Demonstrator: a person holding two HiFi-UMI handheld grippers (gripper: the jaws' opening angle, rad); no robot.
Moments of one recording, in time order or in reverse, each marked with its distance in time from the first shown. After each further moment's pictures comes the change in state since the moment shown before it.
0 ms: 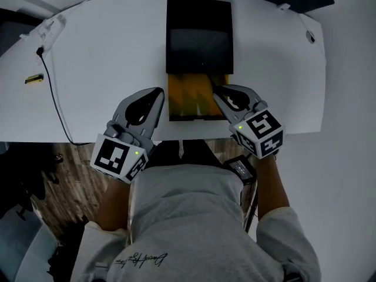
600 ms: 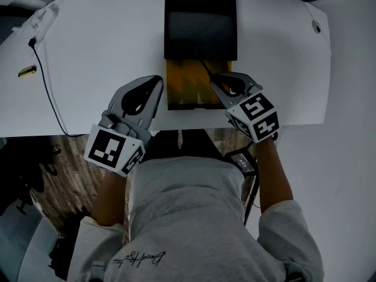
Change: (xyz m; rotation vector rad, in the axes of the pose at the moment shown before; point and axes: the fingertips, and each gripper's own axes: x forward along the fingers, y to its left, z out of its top) left arm 0.006 0.002 -0.016 0.004 0.029 -0.015; right arm 0.031 -0.005 -0.034 -0.033 0.124 0.014
